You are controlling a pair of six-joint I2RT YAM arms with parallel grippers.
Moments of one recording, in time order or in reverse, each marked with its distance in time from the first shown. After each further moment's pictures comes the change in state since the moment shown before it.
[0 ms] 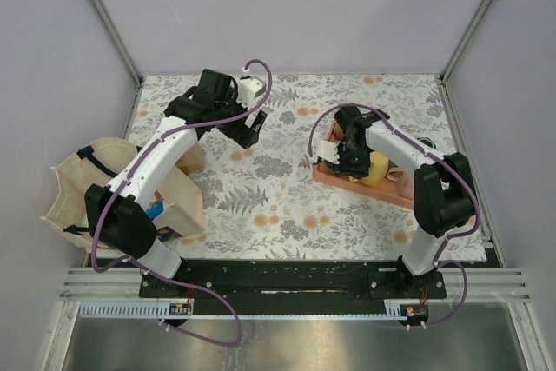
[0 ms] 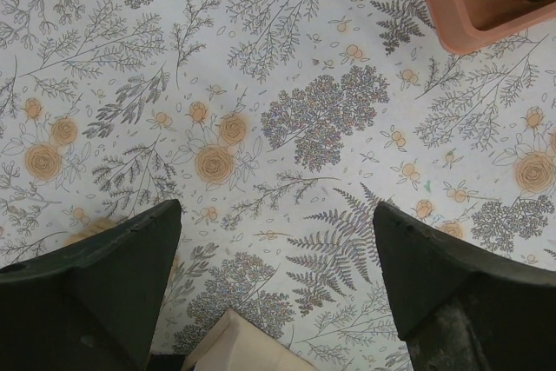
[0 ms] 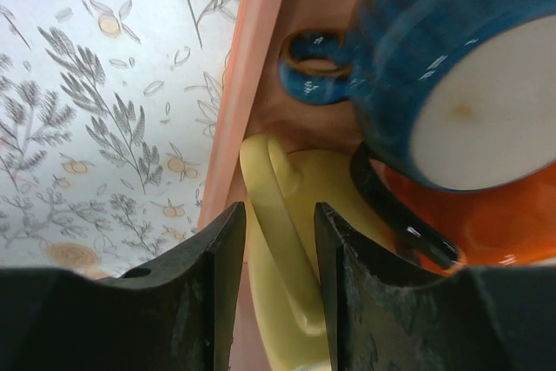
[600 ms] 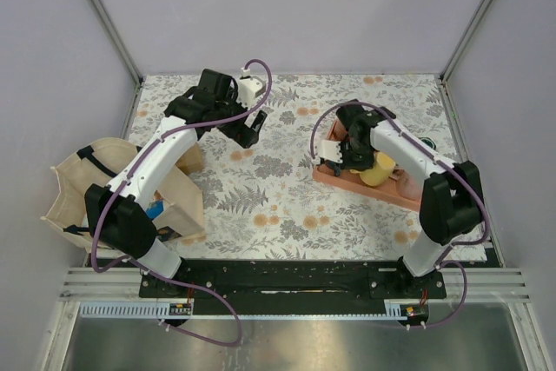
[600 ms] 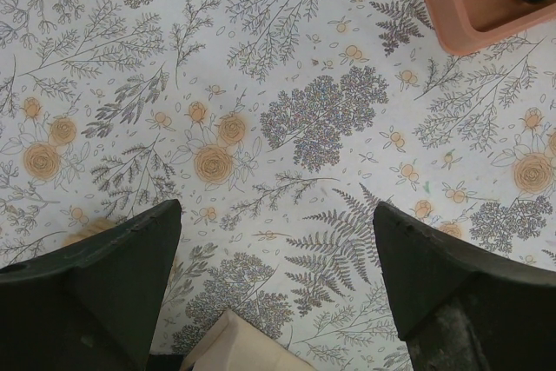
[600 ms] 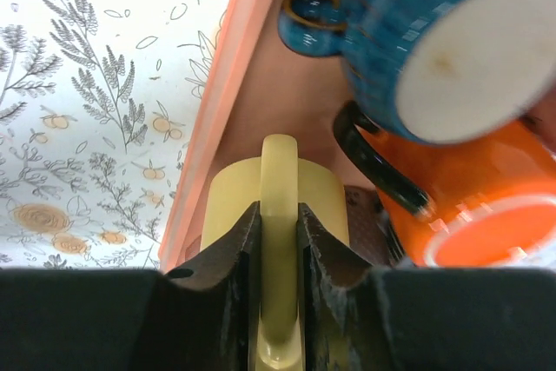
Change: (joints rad) left arm 0.000 0.000 0.000 0.000 0.001 -0.005; right arm 0.011 -0.048 -0.033 -0.019 0.092 -0.110
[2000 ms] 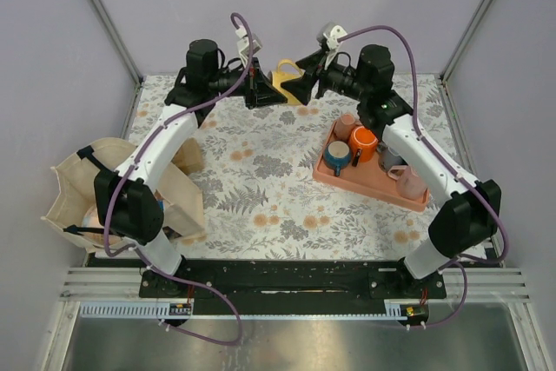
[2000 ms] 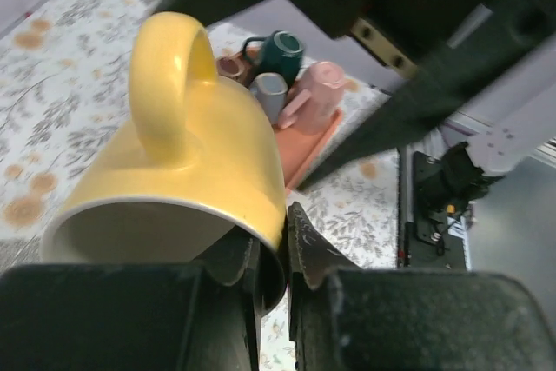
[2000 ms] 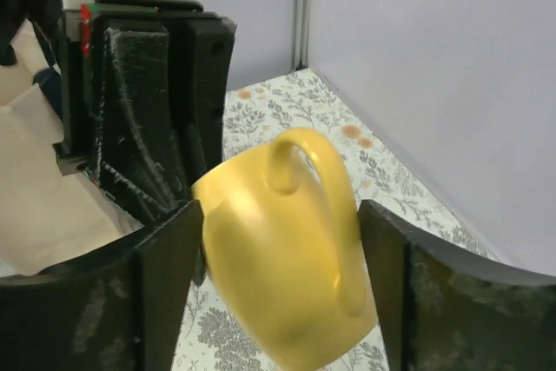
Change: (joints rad) left arm 0.074 0.093 0.077 0.657 0.871 -0.420; right arm 0.010 -0.119 0.199 1.172 -0.637 1.190
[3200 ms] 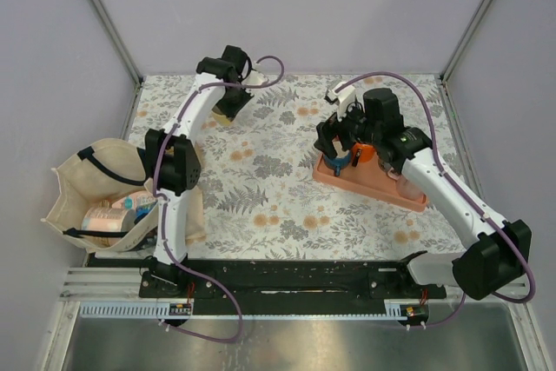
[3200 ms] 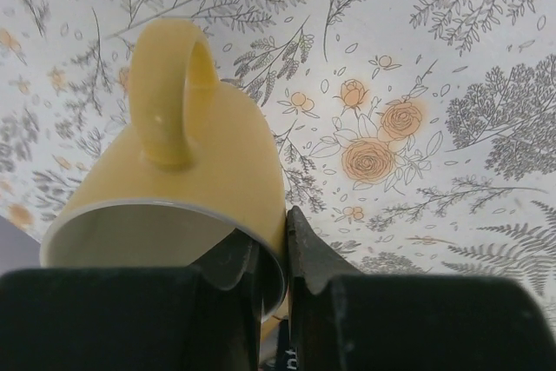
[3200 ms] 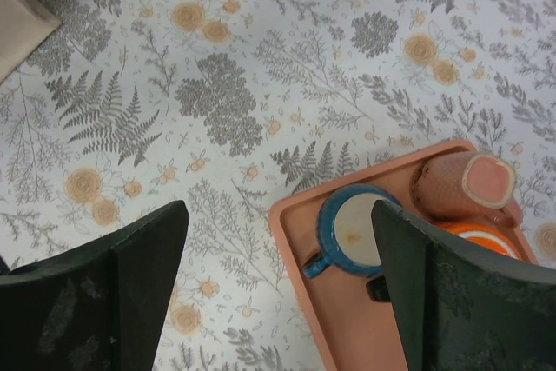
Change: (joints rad) left arm 0.013 0.573 0.638 -1.069 -1.124 0.684; right arm 0.003 -0.284 -0.337 -0.508 0.280 -0.200
